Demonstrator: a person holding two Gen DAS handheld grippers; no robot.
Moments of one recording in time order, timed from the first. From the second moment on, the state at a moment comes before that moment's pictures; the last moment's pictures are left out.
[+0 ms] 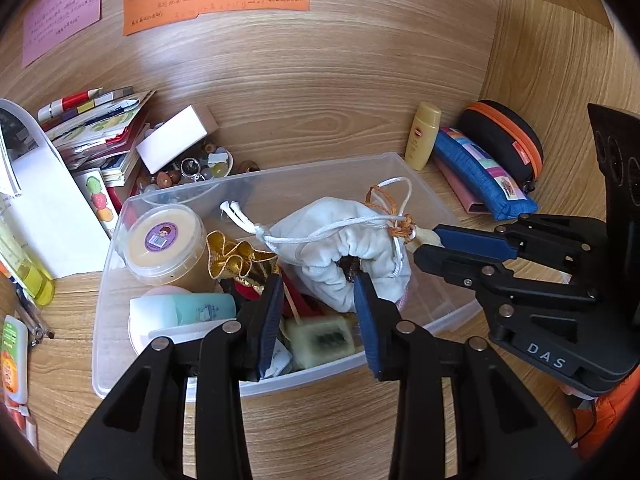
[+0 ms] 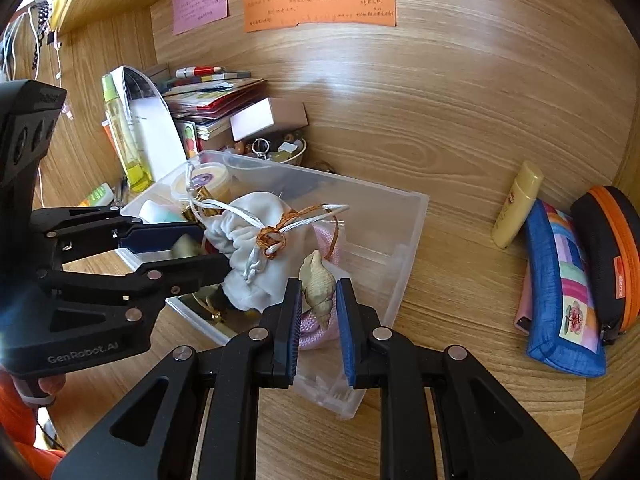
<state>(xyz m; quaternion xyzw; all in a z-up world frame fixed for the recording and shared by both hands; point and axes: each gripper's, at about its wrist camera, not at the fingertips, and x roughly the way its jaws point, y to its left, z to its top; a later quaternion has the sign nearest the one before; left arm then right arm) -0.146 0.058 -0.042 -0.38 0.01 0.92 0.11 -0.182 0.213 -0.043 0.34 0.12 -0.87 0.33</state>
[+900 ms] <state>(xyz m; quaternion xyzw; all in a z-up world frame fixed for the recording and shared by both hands) -0.097 0.040 -0.010 -0.34 -0.01 0.94 0.08 -0.141 0.226 -0.008 0.28 0.12 -0.90 0.30</state>
